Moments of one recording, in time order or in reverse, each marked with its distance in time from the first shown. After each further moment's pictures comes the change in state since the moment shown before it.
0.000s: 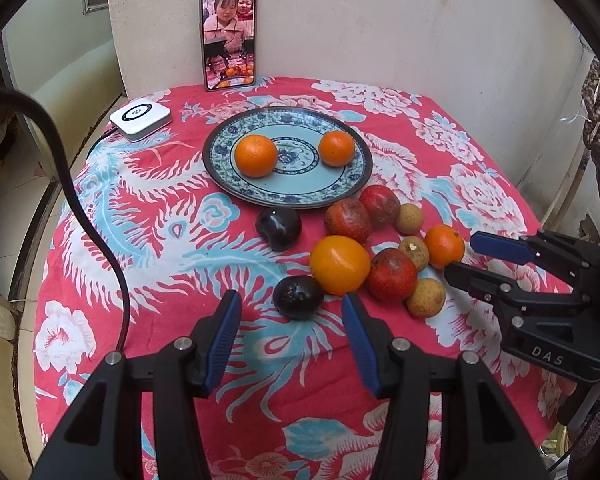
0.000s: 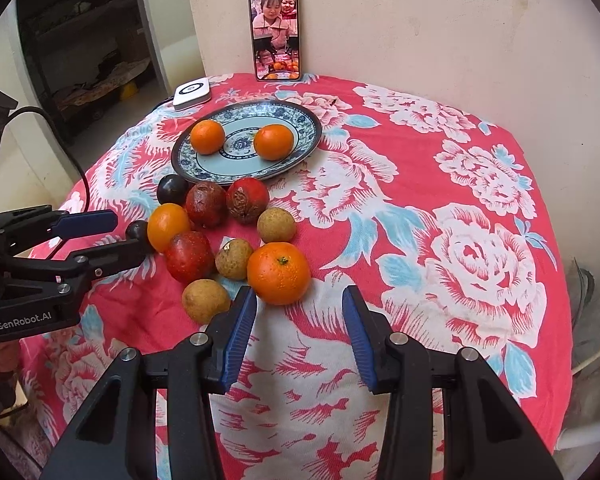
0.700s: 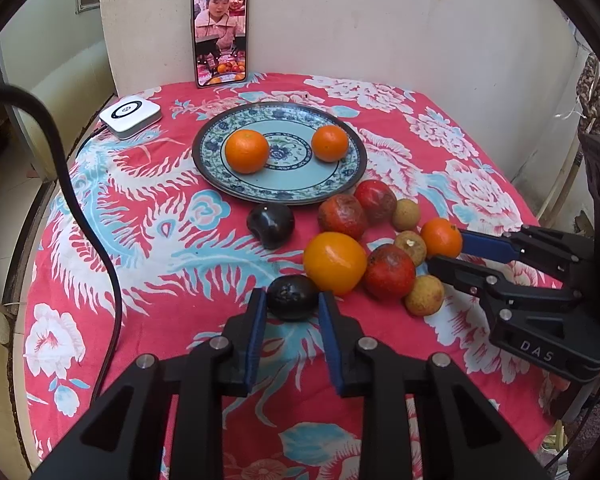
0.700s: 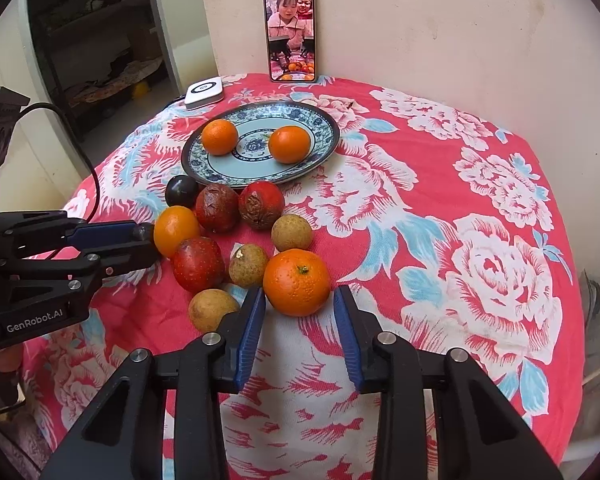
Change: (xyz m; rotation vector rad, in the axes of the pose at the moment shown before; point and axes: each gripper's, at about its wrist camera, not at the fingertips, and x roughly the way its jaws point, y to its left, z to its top) left arm 0.005 0.000 -0.001 0.008 0.004 -0.029; right arm 0.009 0.006 0.002 -0.024 -0.014 0.038
